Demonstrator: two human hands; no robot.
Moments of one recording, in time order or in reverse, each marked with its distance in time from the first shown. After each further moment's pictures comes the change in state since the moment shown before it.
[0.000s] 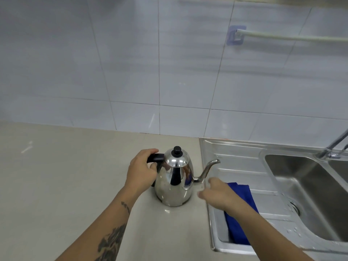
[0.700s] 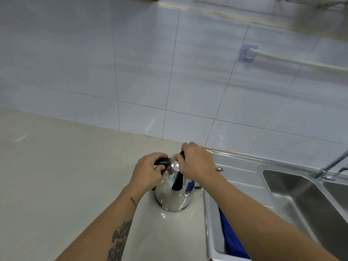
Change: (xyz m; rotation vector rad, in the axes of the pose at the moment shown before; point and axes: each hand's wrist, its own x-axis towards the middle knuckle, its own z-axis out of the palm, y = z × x) left_hand 0.005 0.004 -0.002 0.025 -0.054 0.033; right_hand 0.053 -0.093 0.008 -0.631 0.562 -0.620
